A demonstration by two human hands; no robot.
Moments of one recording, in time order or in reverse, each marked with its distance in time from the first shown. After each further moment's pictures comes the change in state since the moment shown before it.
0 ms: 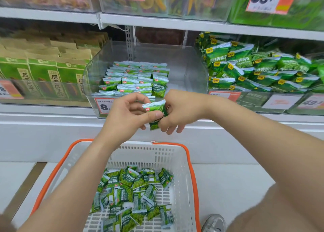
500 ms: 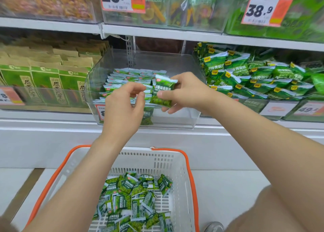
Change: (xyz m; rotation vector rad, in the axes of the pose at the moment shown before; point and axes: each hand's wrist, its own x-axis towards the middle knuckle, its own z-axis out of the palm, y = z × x) left_hand 0.021 0.015 0.001 0.602 0.380 0.396; right_hand 0.008 0.002 -0.028 0.539 0.410 -0.070
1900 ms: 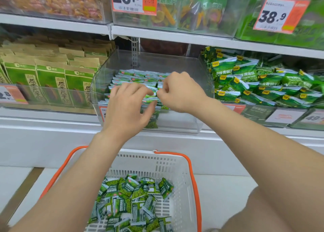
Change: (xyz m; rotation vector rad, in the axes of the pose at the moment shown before) left_hand 0.017 -0.032 0.002 0.349 -0.026 0.381; right_hand 0.033 -0.013 0.028 -0.897 0.259 -0.225
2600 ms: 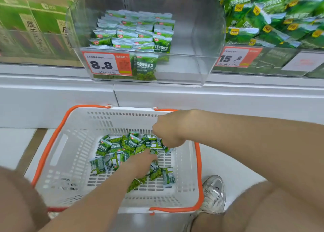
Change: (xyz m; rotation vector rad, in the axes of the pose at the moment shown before) left_hand -0.277 0.015 0.132 -0.013 -1.610 -0.145; right_hand -0.117 -0.011 0.111 -0.531 -0.997 -0.417
